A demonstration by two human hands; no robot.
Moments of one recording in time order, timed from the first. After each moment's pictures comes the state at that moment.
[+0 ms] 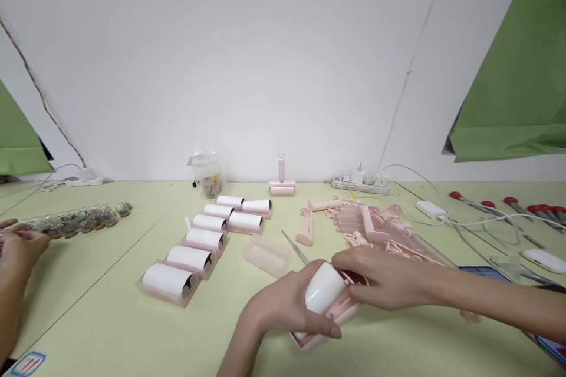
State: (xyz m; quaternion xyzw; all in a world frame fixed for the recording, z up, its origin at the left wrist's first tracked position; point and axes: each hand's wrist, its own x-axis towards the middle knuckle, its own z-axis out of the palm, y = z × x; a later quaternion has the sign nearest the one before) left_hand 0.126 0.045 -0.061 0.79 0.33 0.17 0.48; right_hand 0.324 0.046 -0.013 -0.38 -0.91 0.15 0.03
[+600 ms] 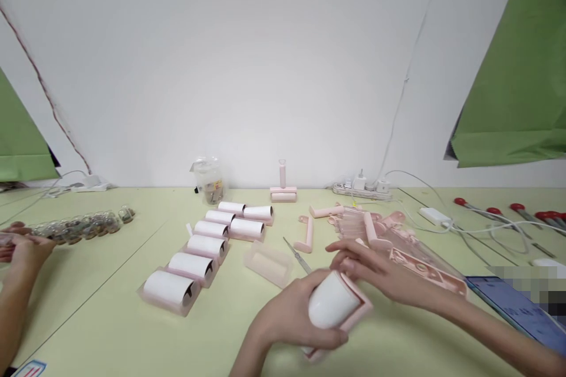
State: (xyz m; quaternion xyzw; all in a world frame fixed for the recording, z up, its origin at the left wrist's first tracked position) left_hand 0.135 0.040 -0.064 0.77 0.31 0.24 0.49; right_hand 0.343 0.050 -0.040 -0.44 -0.76 0.42 0.24
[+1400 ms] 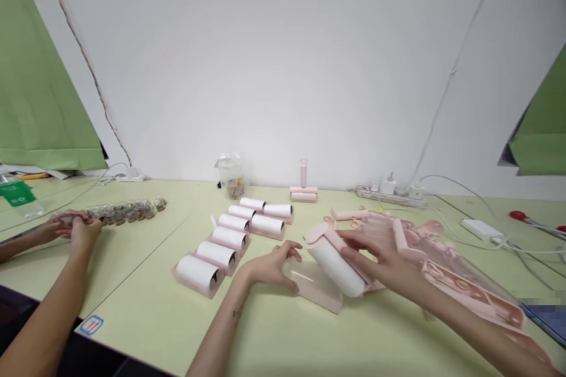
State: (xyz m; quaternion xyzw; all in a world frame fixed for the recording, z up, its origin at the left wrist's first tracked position) left_hand 0.063 0.102 -0.086 0.78 0.40 0.16 0.45; right_hand 0.311 0.073 -0.042 -0.46 -0.78 0.28 0.32
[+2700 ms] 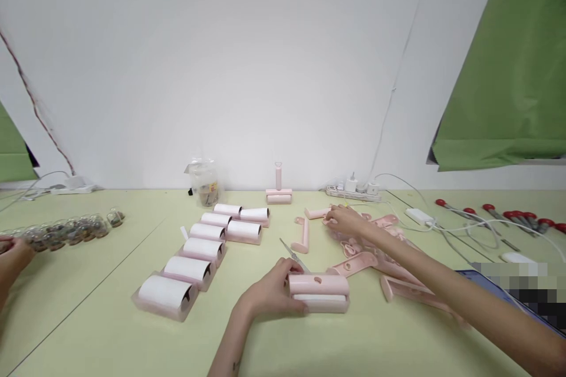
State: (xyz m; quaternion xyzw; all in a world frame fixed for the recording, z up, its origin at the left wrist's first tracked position) left_hand 0.104 0.074 -0.092 0.77 0.43 0.17 0.44; right_hand 0.356 0.179 -0.056 -0.60 -0.80 -0.04 0.01
